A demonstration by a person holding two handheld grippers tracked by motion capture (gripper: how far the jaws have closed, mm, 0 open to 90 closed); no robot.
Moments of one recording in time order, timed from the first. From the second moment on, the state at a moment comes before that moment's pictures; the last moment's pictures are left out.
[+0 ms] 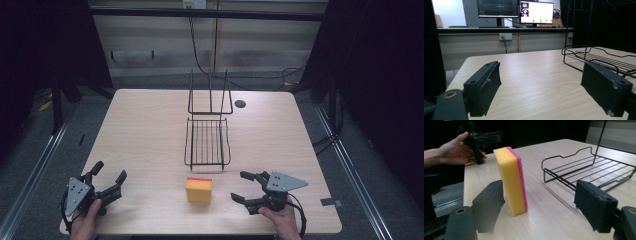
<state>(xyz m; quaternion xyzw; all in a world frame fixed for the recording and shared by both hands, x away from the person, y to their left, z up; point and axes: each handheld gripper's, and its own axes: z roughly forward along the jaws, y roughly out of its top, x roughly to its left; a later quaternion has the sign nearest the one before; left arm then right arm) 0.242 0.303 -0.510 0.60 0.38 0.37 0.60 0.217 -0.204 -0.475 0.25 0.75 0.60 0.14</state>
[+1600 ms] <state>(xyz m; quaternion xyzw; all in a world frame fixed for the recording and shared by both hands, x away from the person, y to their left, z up) 0.242 0.303 -0.510 0.60 0.38 0.37 0.60 0.251 -0.134 -0.473 0.15 0.79 0.59 0.05</state>
